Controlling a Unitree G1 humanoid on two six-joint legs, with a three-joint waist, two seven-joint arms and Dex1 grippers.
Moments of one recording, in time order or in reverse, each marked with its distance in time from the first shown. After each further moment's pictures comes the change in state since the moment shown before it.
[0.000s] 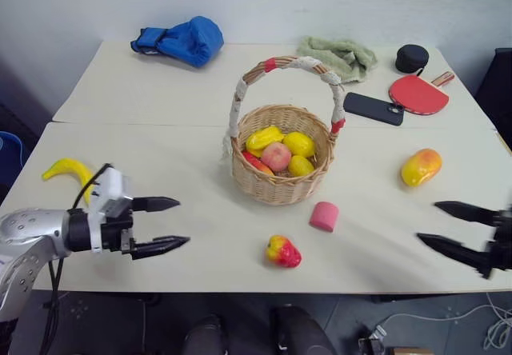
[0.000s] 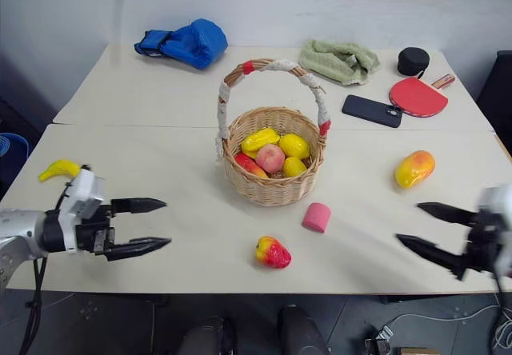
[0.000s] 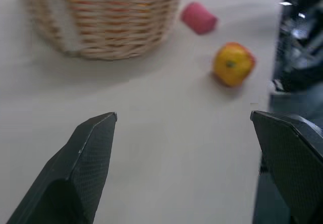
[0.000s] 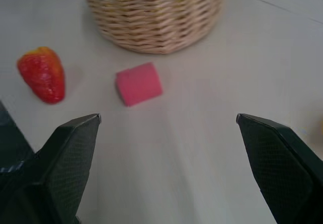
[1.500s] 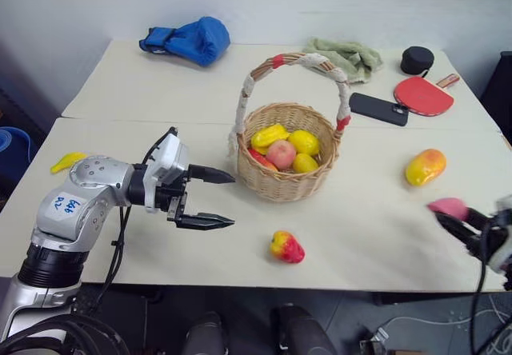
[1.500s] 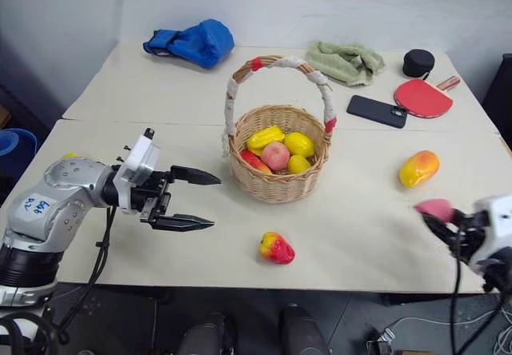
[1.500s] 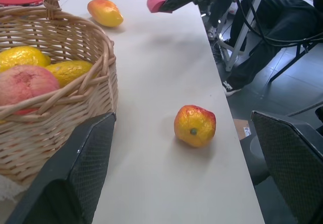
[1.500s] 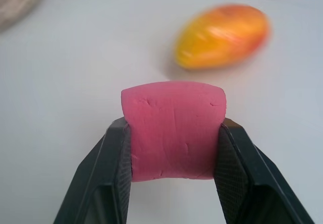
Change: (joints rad) left arm -0.442 -0.216 -0.270 0.208 0.083 -0.060 -0.118; right arm -0.034 0.226 -0.098 0.194 -0.229 0.020 -0.437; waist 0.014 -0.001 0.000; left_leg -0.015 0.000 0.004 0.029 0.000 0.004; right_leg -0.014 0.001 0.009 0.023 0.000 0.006
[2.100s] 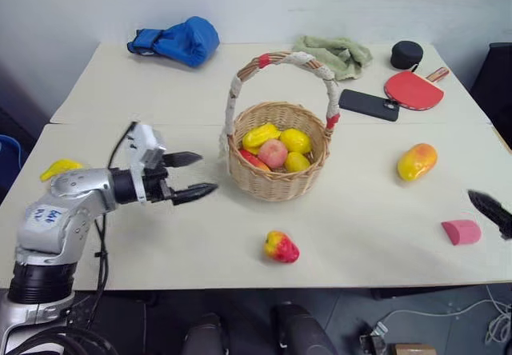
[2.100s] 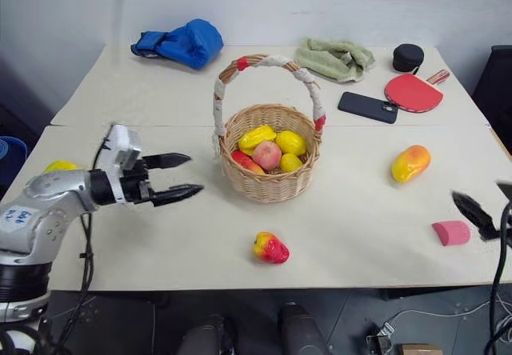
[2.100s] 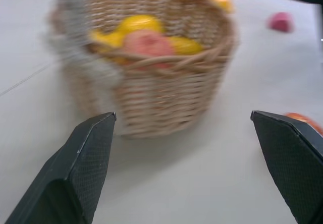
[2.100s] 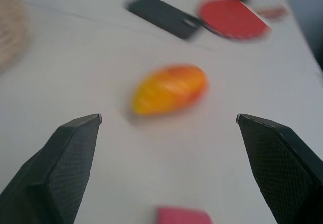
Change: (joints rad) left arm 0.127 -0.010 0.251 -0.067 0.052 0.261 0.518; right arm -0.050 -0.222 -0.128 -0.256 0.303 0.162 0.100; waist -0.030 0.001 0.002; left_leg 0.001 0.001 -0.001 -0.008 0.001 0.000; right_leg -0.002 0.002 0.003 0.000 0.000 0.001
